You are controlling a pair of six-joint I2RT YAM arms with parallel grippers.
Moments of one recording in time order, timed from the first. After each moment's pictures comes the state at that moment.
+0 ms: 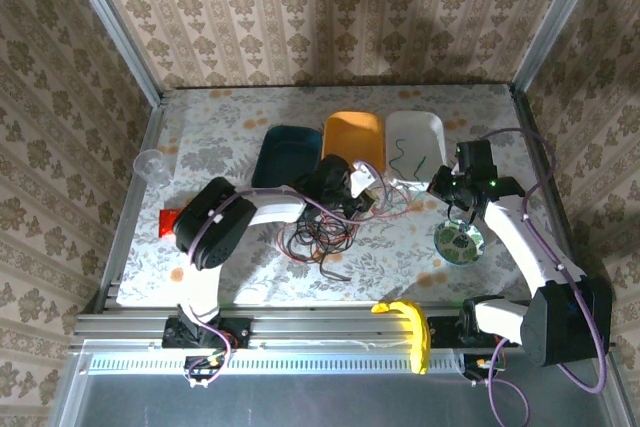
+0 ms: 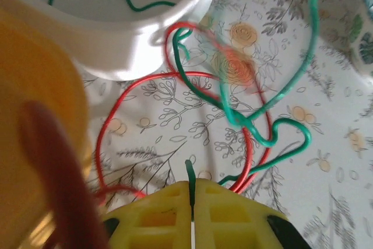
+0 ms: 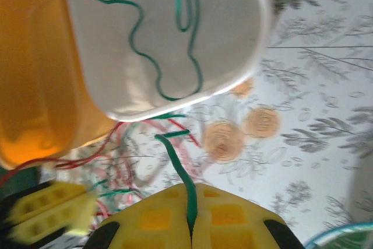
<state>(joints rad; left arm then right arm) -0.83 1.92 1.07 0.22 0.40 0.07 0.06 1.19 0.87 -0.61 -0.10 0.61</state>
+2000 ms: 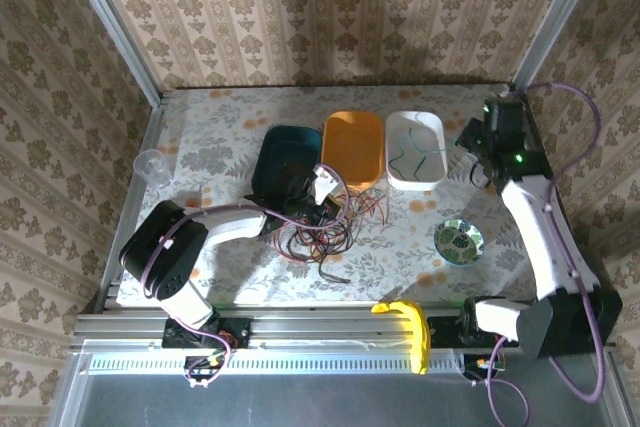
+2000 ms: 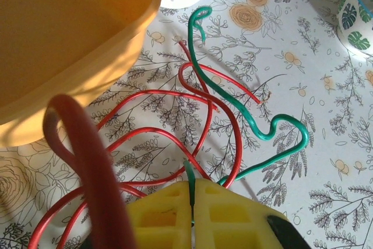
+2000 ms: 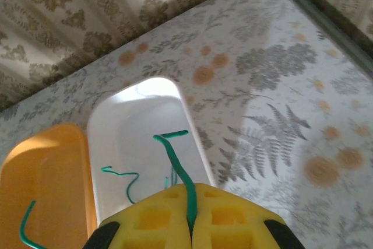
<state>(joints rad) -0.74 1.62 0.80 0.15 0.42 0.02 0.03 1.27 1.23 -0.62 0.21 0.47</state>
